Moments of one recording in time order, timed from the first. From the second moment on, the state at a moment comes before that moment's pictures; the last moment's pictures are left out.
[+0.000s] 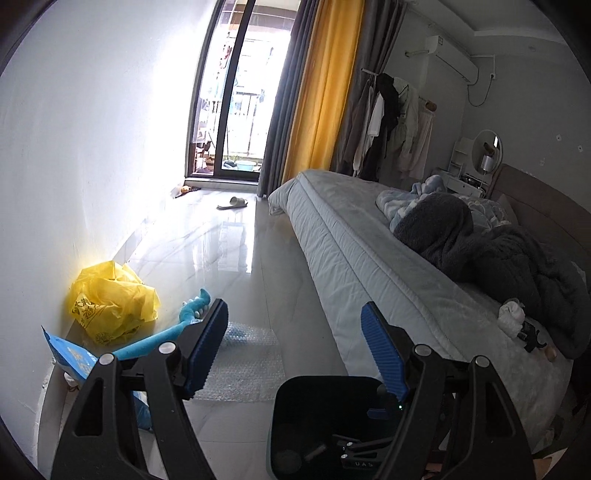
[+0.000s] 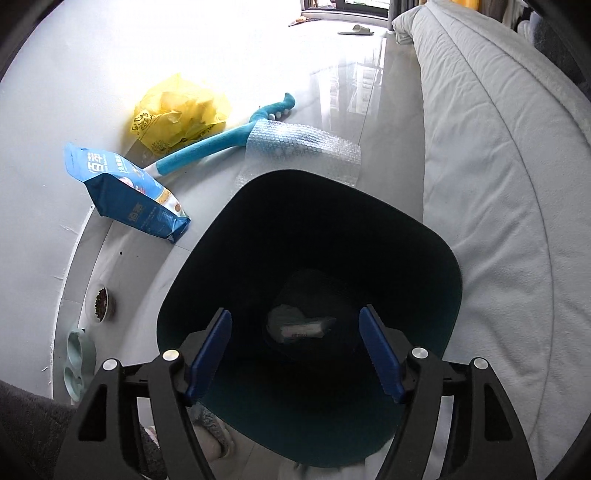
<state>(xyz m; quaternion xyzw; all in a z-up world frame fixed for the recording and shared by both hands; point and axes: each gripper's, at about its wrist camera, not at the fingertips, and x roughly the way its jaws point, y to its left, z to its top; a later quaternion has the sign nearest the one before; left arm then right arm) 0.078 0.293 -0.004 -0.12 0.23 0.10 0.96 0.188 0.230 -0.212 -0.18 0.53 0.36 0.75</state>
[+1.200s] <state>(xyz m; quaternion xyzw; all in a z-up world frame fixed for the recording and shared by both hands) 0.167 0.121 0.004 -0.10 0.23 -0.01 0.97 0.212 -0.009 -0.055 -0.13 0.31 0.29 0.90</state>
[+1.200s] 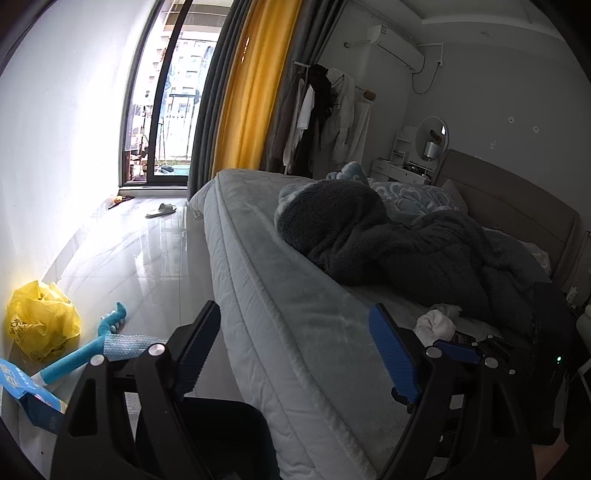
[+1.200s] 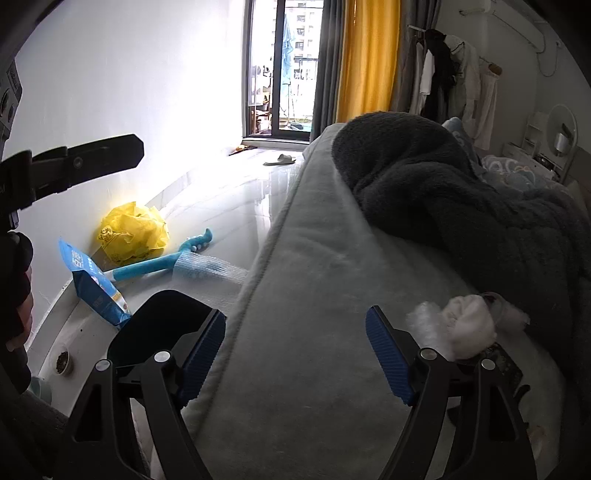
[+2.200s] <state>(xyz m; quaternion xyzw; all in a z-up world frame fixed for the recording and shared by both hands) 0.217 -0.044 -0.037 -0.07 0.29 -0.14 0.94 0.241 -0.230 -0.090 -0.04 0.34 0.14 0.93</state>
